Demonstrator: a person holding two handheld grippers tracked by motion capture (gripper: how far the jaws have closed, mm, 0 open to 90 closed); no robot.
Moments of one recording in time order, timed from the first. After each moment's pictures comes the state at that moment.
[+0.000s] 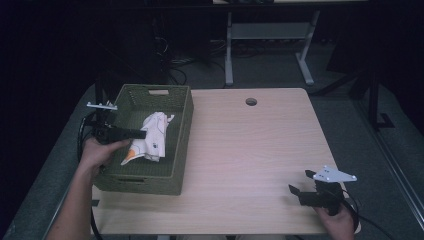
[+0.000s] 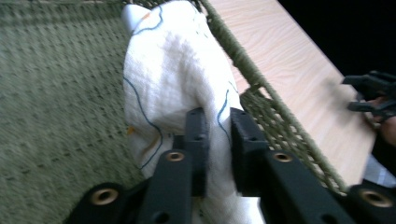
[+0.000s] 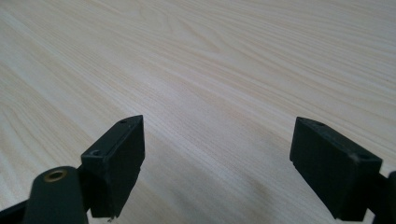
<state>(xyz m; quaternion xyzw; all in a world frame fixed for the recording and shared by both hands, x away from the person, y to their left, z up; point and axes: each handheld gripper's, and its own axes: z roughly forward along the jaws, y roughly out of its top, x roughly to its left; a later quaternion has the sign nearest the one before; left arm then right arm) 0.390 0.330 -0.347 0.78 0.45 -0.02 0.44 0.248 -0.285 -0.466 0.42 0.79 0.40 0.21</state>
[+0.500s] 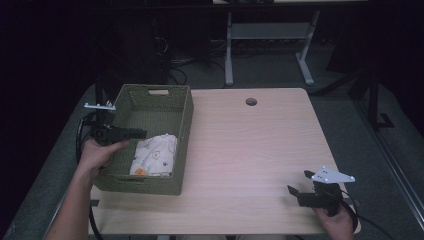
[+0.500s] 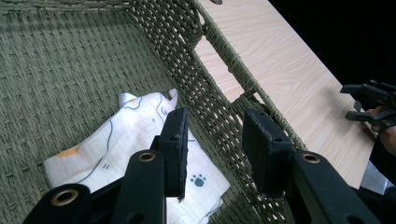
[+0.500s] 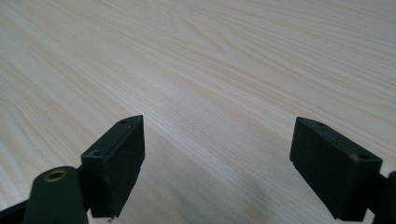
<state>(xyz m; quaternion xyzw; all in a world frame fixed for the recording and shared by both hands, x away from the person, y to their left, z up) 0.381 0.330 -0.341 0.77 0.46 -0.01 0.45 0.246 -0.280 -0.465 0.41 0.79 0.39 0.21</state>
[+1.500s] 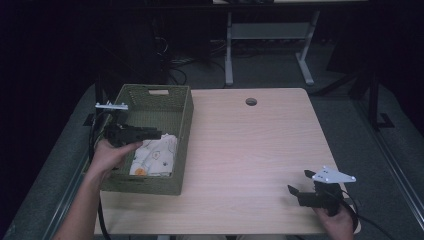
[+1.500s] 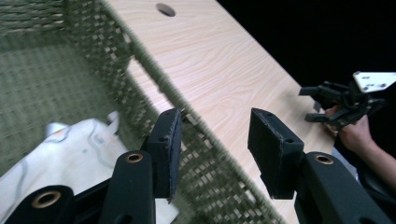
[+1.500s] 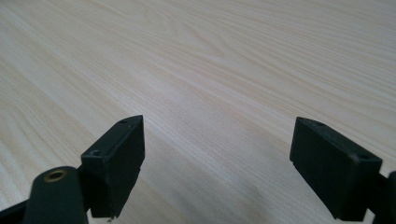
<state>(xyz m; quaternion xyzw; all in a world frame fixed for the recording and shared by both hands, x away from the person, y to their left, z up) 0.370 0.284 -0.329 0.77 0.41 -0.04 0.49 0.245 -0.281 -0.464 0.41 0.79 0.40 0.21</state>
